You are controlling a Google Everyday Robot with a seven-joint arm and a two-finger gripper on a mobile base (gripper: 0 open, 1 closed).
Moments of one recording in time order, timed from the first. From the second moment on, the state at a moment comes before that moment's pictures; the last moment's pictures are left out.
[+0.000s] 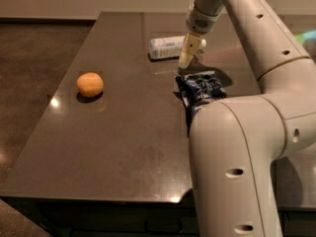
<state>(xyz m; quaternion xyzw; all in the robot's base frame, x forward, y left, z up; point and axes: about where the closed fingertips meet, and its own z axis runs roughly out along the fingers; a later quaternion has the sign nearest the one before) 0.761 -0.105 0.882 -0.62 0.76 0.02 0.19</state>
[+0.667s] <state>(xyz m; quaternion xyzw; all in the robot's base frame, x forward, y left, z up) 0.779 -0.077 0.868 -0.59 0.78 0.02 0.20</state>
